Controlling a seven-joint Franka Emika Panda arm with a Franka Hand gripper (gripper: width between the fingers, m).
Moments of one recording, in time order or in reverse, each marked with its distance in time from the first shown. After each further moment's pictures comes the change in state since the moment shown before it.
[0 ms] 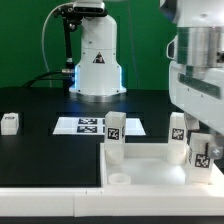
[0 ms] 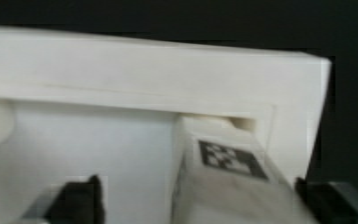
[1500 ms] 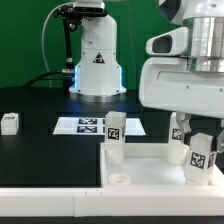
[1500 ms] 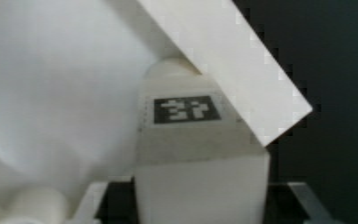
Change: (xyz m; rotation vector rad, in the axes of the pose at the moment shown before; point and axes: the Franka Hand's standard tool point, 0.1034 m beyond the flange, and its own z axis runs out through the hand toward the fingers) arm 0.010 -0.010 -0.007 0.050 0.107 -0.413
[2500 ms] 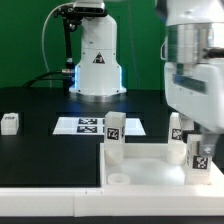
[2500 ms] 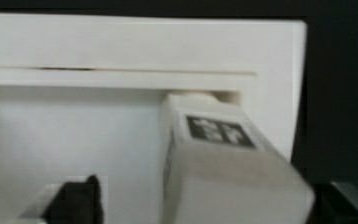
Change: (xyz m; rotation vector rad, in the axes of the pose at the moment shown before) arm -0.009 0.004 0.004 0.029 -0.077 0.461
